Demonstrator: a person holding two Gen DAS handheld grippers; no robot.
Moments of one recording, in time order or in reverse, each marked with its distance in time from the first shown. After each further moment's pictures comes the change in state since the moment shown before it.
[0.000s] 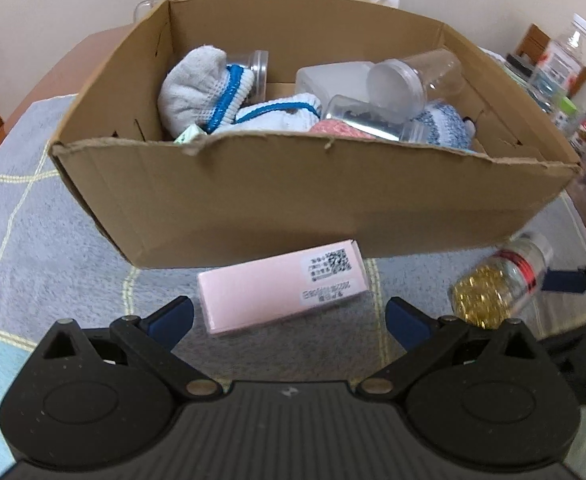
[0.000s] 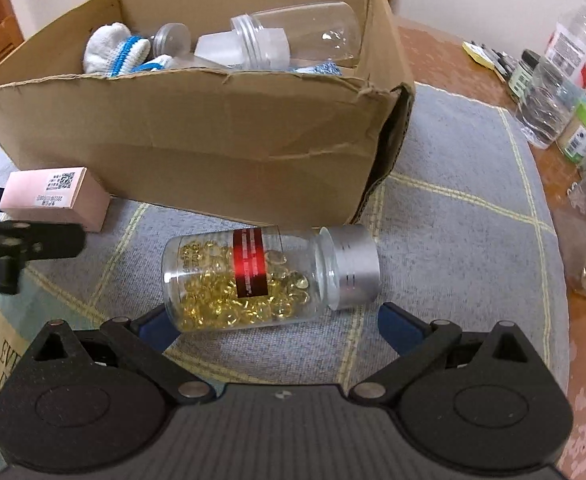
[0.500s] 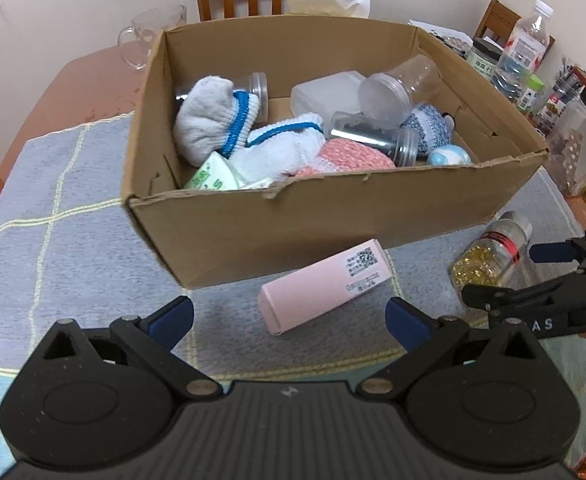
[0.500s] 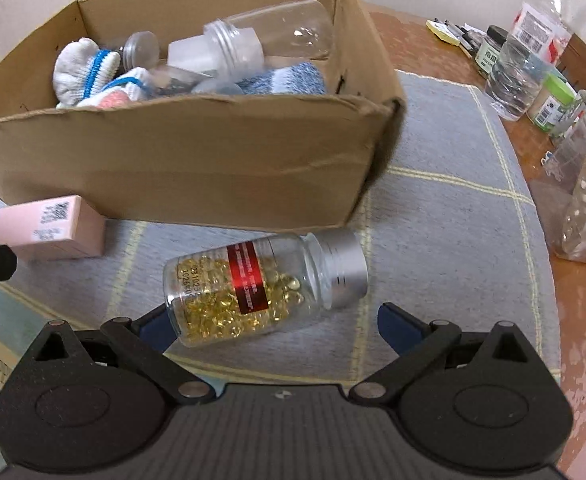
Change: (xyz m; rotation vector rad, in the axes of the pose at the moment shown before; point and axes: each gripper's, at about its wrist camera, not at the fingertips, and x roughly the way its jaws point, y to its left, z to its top) left arm -0.031 0.031 0.016 0.148 0.028 -0.062; right arm -0.005 0.011 0.011 0.127 0.050 -0.081
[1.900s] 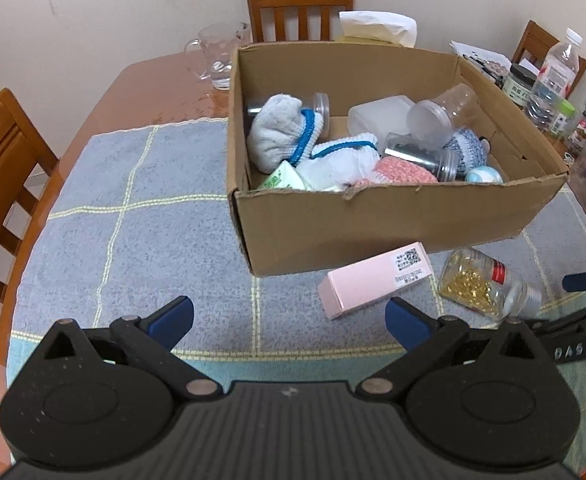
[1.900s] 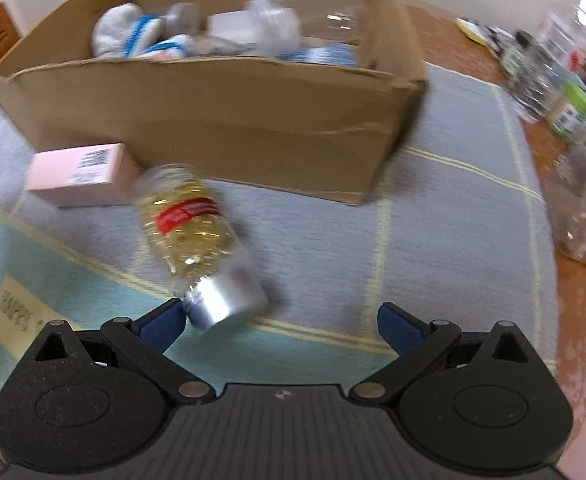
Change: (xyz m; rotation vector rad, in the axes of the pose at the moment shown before) left arm -0.038 0.020 -0.010 -0.052 -0.042 0.114; right arm -0.017 0.008 -0.015 -0.071 0.061 0.027
